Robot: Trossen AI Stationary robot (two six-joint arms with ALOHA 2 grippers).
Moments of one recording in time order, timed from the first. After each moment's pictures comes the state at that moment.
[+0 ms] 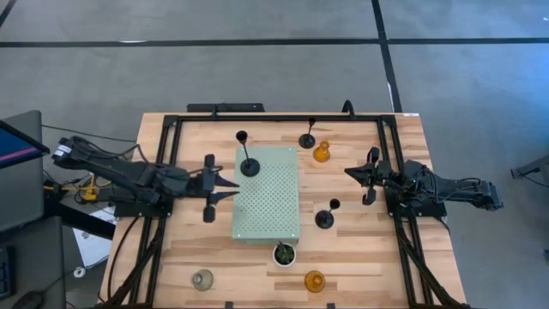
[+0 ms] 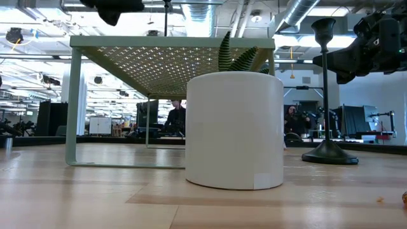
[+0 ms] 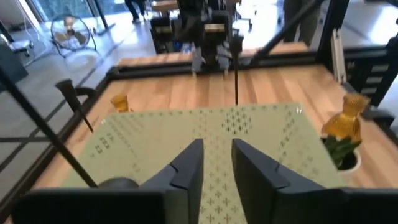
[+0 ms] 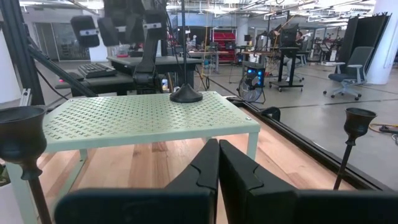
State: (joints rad) left arm -0.33 0.72 0.66 -0.10 -0.39 0.05; right arm -0.09 0.01 0.00 0.04 0.13 -0.01
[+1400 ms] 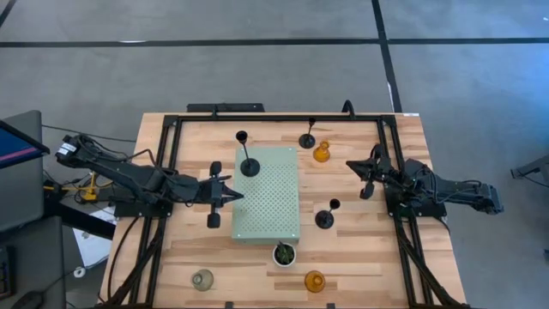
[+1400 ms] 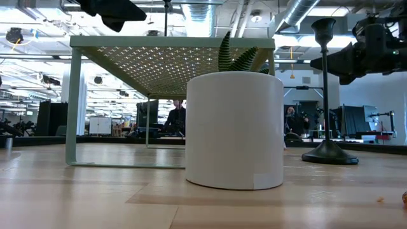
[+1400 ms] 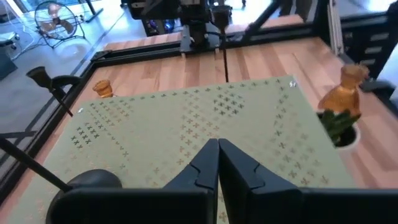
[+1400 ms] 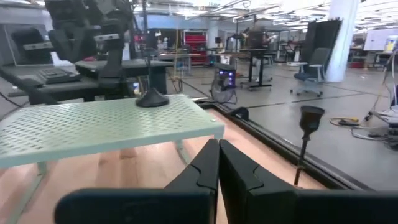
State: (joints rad) left arm -0.36 0.80 0.66 -0.07 -0.39 0.04; right arm -0.14 0.01 0.00 0.05 0.21 -0.01
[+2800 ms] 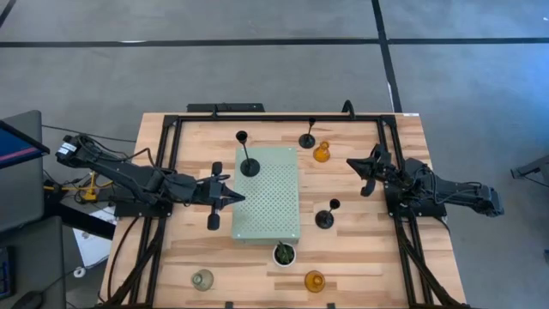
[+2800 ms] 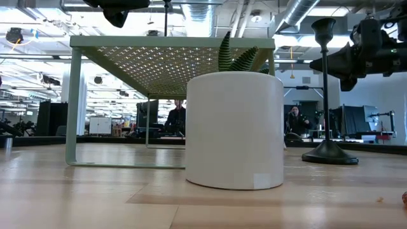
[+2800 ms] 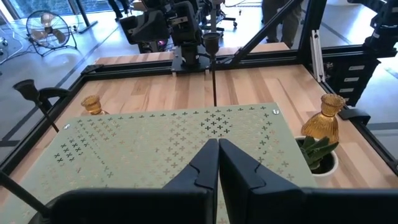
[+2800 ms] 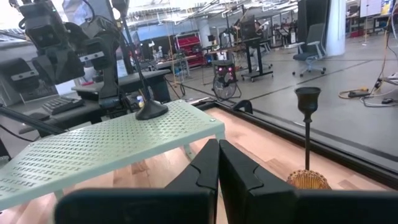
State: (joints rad) left arm -0.37 0.80 0.66 0.00 -0.36 0.02; right arm -0.17 0.01 0.00 0.05 0.21 0.19
